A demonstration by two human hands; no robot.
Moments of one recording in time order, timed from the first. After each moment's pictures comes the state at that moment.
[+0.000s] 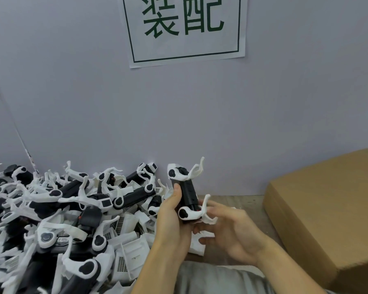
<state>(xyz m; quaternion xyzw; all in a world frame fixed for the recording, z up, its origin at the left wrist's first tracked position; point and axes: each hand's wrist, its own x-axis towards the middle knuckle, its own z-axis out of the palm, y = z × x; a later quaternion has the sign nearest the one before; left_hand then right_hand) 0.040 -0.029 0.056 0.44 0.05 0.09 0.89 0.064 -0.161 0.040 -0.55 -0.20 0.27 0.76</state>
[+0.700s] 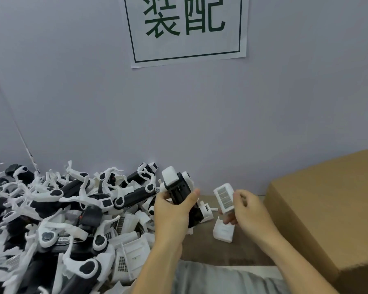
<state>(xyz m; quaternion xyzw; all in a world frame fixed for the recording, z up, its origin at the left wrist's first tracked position) 0.056 -0.020 0.044 0.64 0.12 0.23 0.73 0.091 -0.182 0.033 -0.79 -0.08 -0.08 0.60</state>
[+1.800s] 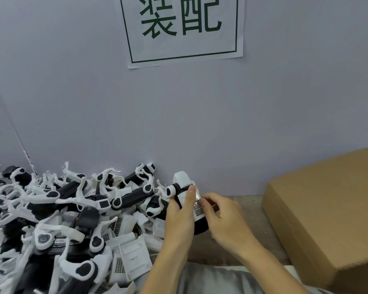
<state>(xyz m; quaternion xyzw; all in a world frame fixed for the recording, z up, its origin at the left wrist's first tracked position) 0.060 -0.038 0.036 0.60 0.05 0.21 0.77 0.073 -0.146 0.032 -0.81 -0.22 -0.16 0.52</state>
